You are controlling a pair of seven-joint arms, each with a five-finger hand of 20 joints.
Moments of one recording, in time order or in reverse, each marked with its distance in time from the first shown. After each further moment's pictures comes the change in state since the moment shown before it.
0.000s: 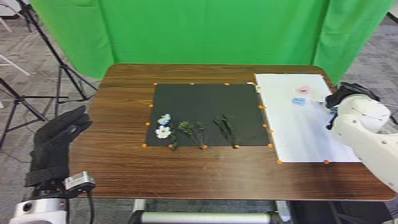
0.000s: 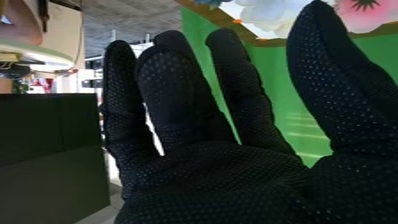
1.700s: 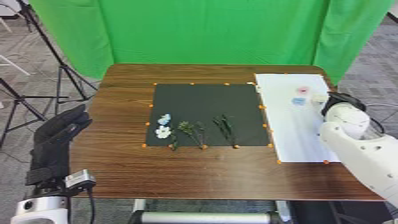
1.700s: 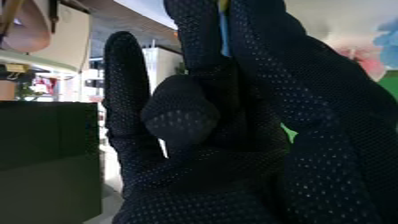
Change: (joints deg) left arm -1.4 -0.3 0.7 0.5 -0.6 -0.1 0.4; right arm -0.3 -4.2 -2.5 3.7 -4.7 0.1 1.1
